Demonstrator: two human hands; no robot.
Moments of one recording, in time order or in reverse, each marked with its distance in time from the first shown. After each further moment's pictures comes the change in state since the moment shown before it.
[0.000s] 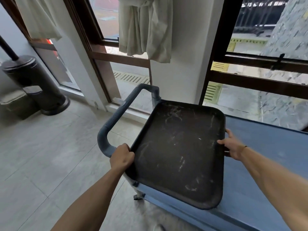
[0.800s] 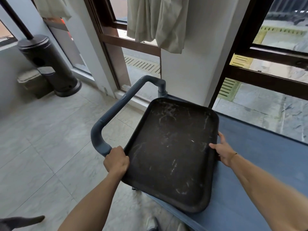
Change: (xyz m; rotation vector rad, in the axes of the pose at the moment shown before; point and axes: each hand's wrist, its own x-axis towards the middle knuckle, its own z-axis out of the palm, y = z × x) left_hand -0.002 0.016 0.030 0.137 0.131 -0.258; right_hand 0.077 0.007 0.029 0.006 -0.108 -0.025
